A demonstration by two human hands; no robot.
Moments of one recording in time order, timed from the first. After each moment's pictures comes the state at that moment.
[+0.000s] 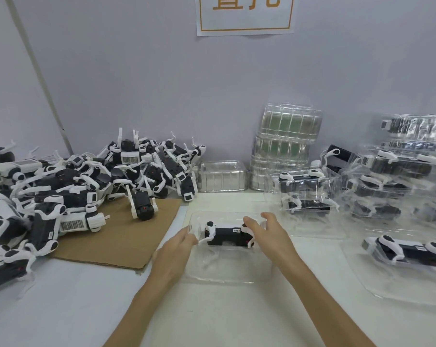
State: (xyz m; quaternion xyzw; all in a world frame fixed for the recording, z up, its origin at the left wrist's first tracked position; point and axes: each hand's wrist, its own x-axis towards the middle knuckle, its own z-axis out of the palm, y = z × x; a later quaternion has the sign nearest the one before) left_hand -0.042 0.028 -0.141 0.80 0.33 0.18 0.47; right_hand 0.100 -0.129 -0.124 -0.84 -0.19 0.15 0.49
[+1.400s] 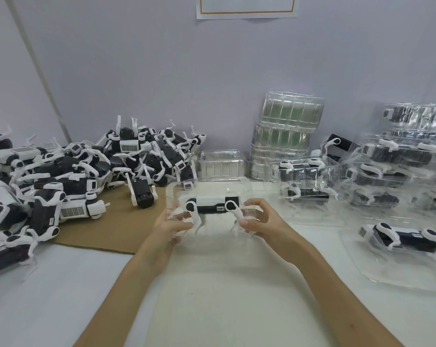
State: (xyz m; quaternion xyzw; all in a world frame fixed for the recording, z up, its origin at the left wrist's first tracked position) left_hand -0.047 0.051 -0.142 0.58 0.21 0.22 0.75; right_hand 0.113 -0.144 -0.134 -0.62 -0.33 0.32 0.63
